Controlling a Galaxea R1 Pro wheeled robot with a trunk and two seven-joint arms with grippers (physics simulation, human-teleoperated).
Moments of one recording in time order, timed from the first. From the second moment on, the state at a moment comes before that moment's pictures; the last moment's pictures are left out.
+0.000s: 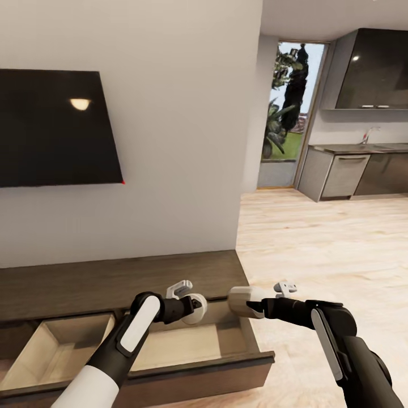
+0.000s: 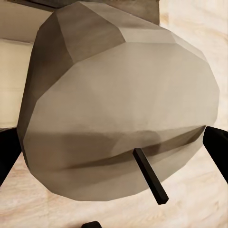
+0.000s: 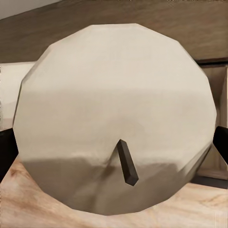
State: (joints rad) left arm -0.55 -0.07 -0.30 -1.08 0.96 0.82 0.40; right arm -0.36 -0.08 -0.08 -1.47 -0.07 1.01 0.55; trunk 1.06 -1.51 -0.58
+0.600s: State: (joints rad) left arm -0.55 -0.07 -0.30 -1.08 0.96 0.82 0.40; right arm -0.36 -0.08 -0.08 -1.47 -0.08 1.01 0.56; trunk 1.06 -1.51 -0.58
